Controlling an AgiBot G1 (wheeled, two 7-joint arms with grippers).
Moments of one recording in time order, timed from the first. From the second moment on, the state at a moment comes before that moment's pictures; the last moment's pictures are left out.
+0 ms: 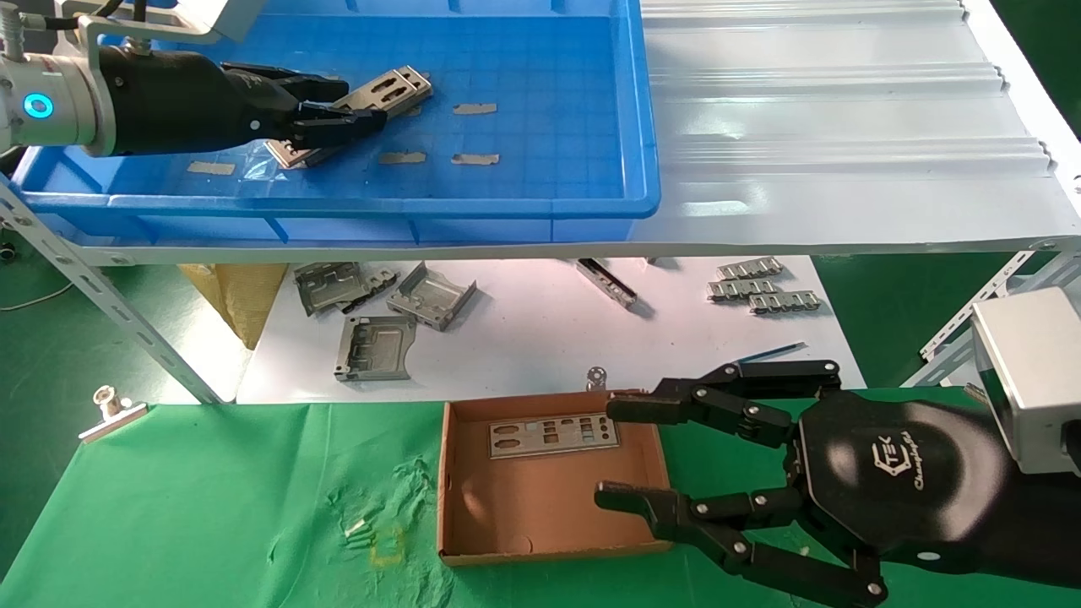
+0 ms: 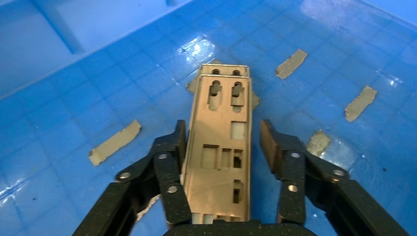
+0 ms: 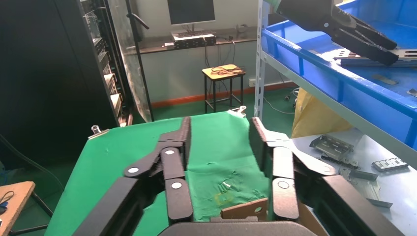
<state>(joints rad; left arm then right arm) -2.06 1.15 0.57 -0.01 1.45 1.11 -0.02 1.09 -0.58 -0.36 1.27 -0.67 -1.46 0.14</state>
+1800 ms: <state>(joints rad) -2.07 1.06 0.53 -0.11 1.35 1.55 0.12 1.09 -0.58 -0.36 1.27 -0.67 -1.46 0.14</state>
